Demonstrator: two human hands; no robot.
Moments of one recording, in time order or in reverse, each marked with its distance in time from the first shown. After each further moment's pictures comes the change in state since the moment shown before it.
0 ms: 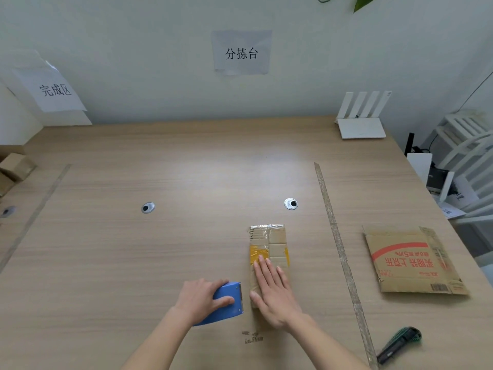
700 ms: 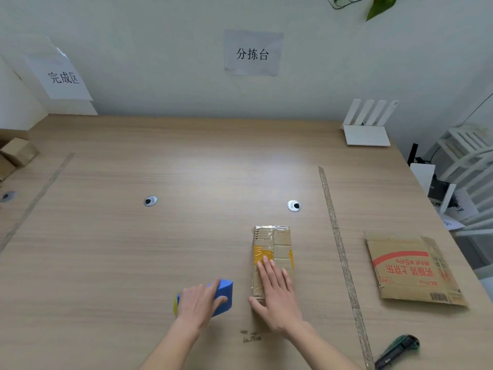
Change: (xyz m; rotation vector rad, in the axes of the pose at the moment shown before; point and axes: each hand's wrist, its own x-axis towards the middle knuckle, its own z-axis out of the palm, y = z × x) left_hand -0.002 -0.001 0.045 0.002 0.177 -0.180; right_hand -0.006 -0.011 0.000 0.021 0.080 0.060
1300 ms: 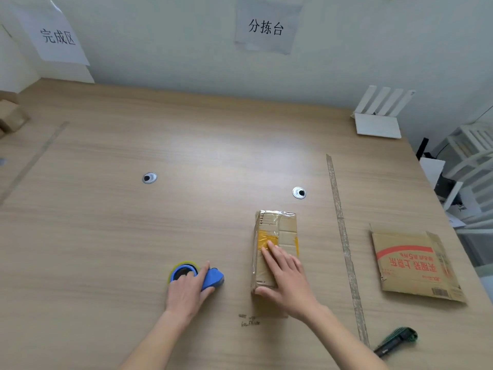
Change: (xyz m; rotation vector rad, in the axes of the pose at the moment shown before) left_hand -0.008 -0.035 0.061 -0.078 0.120 -0.076; right_hand 0.006 0.022 -0.014 -0.053 0.028 -0.160
